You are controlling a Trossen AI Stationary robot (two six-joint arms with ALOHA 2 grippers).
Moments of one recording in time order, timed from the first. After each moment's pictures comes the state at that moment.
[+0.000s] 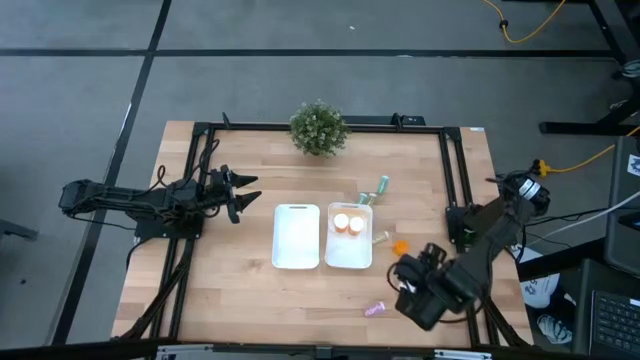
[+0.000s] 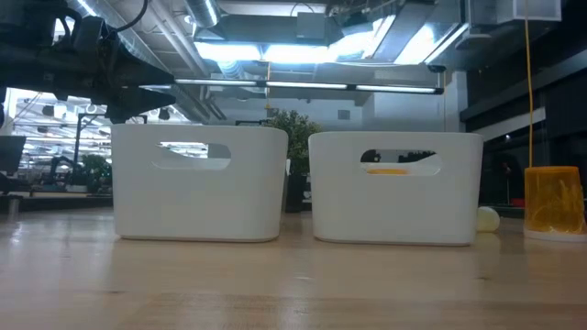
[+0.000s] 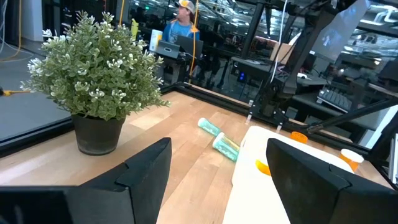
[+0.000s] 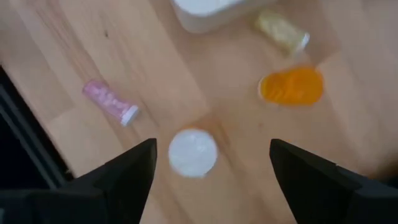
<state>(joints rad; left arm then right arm) 0.03 0.33 0.01 0.32 -0.33 -0.29 0.83 1.66 1.43 -1.31 0.28 1.40</state>
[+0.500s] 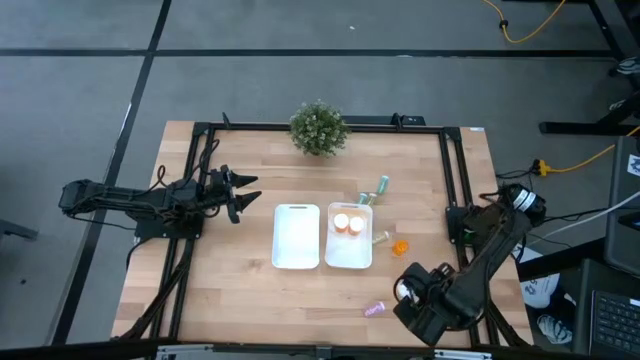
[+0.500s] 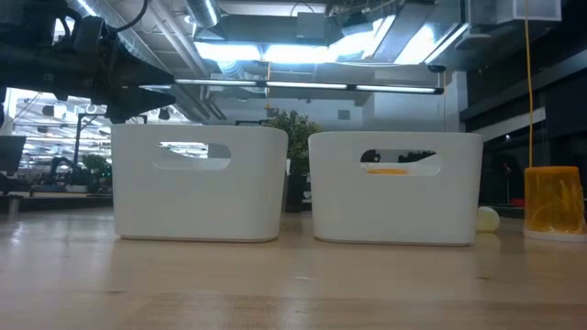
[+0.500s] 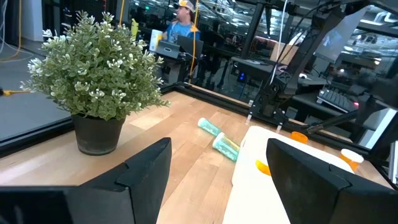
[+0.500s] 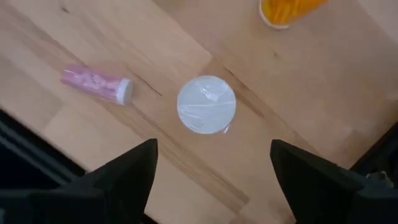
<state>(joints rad) 0.03 0.33 0.01 0.32 -0.33 -0.29 0.90 1.76 1.43 -1.29 0.16 1.78</state>
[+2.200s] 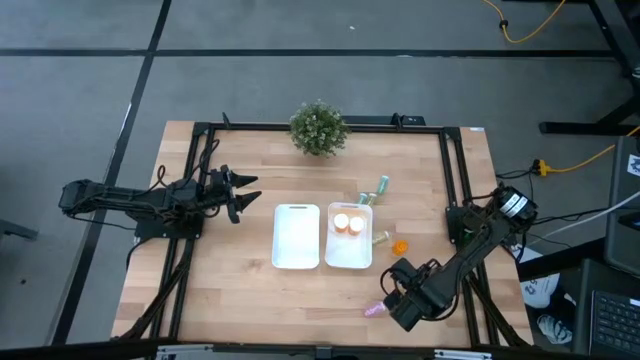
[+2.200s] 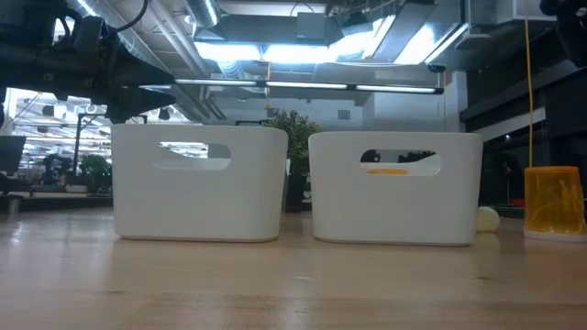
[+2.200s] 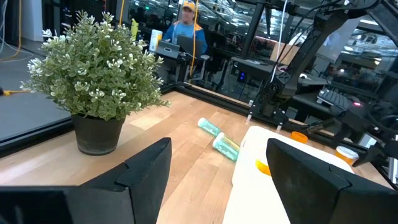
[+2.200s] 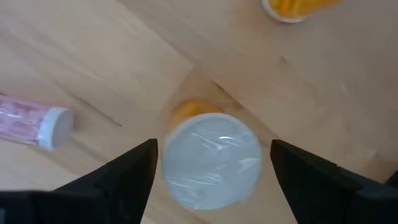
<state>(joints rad) 0.03 0.33 0.01 0.32 -0.33 -0.29 0.80 1.81 1.24 -1.11 0.09 1.70</state>
